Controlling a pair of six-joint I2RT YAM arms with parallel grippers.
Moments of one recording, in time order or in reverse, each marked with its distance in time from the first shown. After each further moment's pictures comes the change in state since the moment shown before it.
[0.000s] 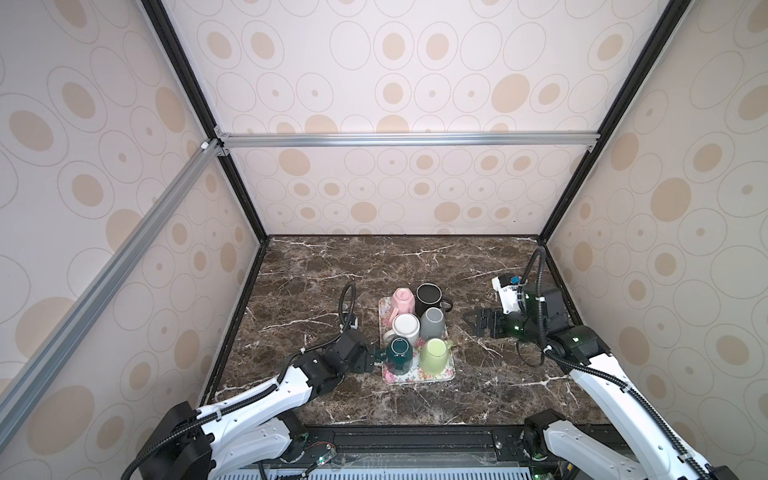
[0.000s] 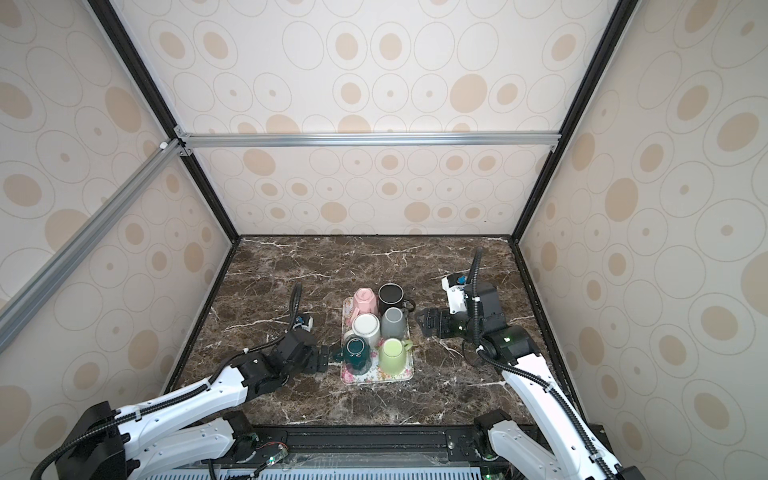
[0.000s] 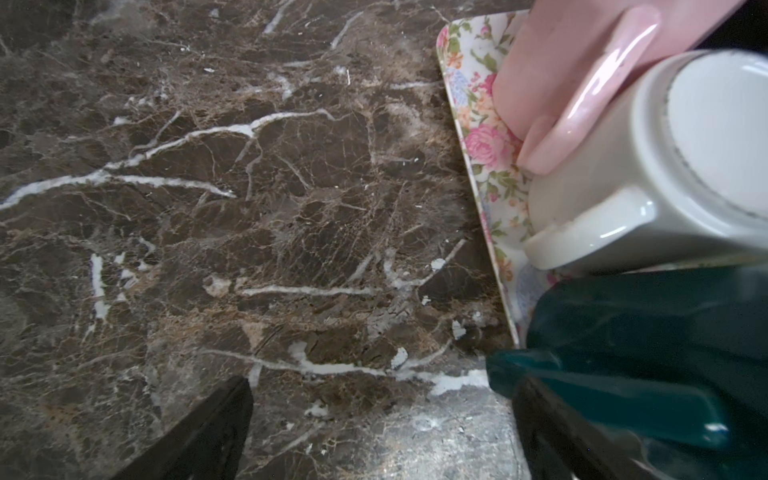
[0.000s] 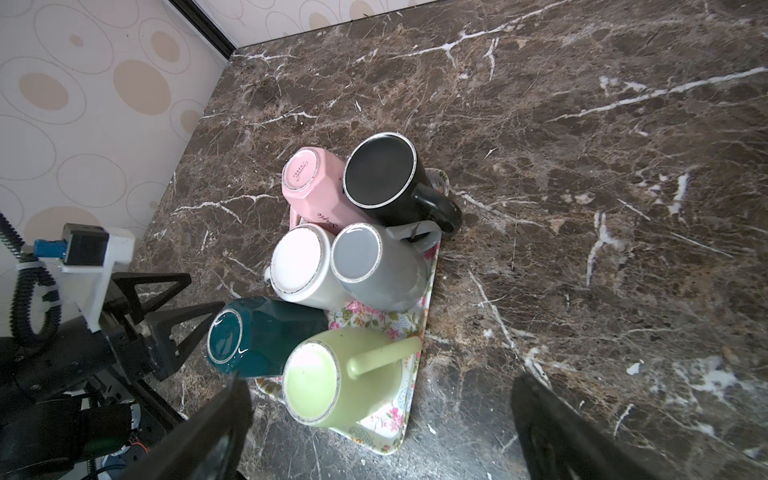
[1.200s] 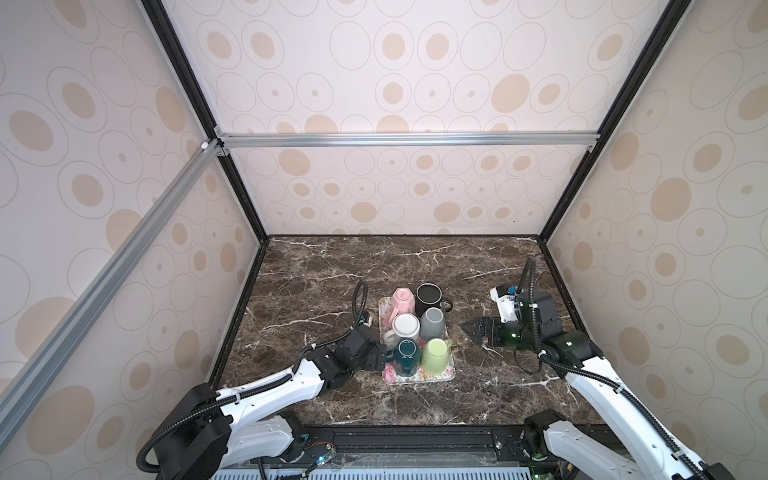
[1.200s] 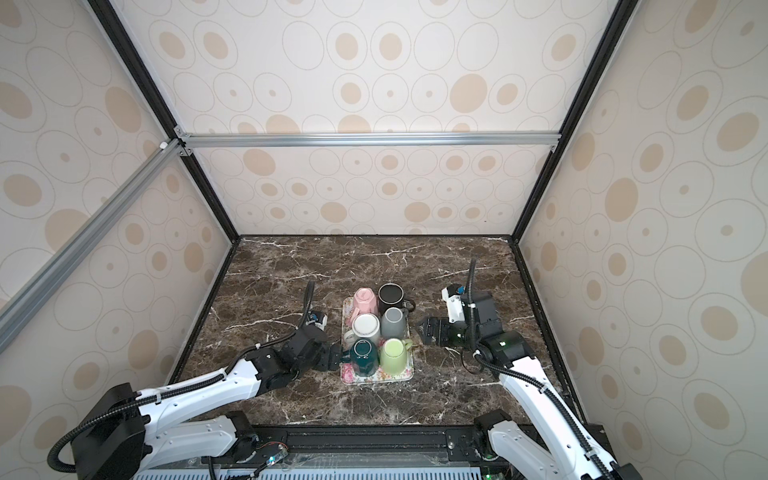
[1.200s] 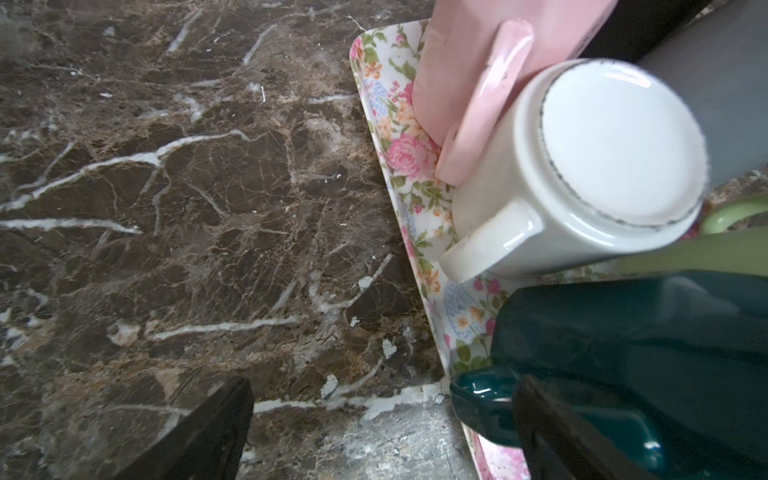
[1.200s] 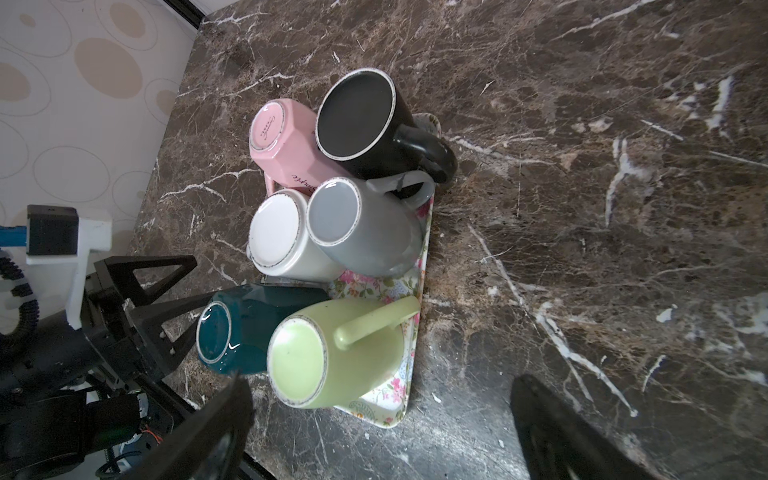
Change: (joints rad) left arm -0.049 0.074 0.033 0.096 0.075 0.034; right arm 0.000 -0.002 -0.090 -0.002 -0.016 0.065
